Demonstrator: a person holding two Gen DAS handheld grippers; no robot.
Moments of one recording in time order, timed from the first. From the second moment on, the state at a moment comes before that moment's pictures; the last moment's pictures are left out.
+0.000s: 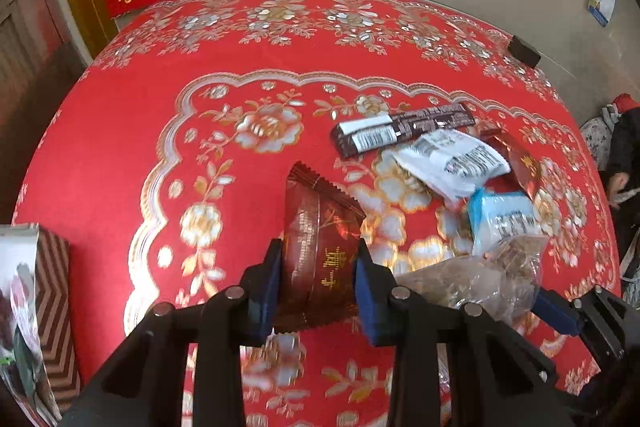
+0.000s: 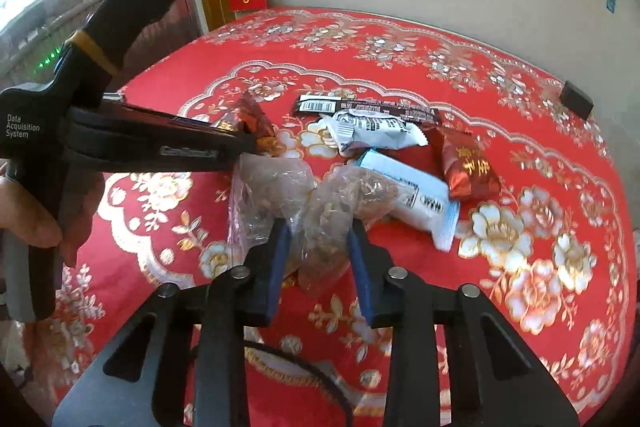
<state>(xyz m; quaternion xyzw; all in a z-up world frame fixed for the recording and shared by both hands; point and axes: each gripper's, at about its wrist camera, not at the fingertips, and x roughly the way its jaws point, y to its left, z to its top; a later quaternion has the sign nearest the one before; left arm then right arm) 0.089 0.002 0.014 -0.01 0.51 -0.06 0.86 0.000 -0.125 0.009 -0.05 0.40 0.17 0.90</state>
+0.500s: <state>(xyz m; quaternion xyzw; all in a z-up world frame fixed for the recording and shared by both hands) 0.060 0.002 0.009 0.00 0.52 -0.07 0.85 -0.006 -0.113 0.004 -0.05 0.44 0.18 0.88</state>
